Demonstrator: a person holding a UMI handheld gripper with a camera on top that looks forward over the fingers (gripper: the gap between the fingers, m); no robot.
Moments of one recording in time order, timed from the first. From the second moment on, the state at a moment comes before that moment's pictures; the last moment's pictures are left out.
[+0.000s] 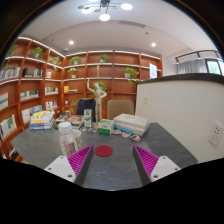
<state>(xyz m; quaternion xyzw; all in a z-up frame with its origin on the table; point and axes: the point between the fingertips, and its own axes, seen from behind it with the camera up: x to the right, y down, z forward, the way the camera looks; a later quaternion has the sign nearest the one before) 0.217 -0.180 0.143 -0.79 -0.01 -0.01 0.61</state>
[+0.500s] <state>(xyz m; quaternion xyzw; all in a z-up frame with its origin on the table) 0.091 -0.155 0.073 -0.79 -0.08 0.09 0.60</state>
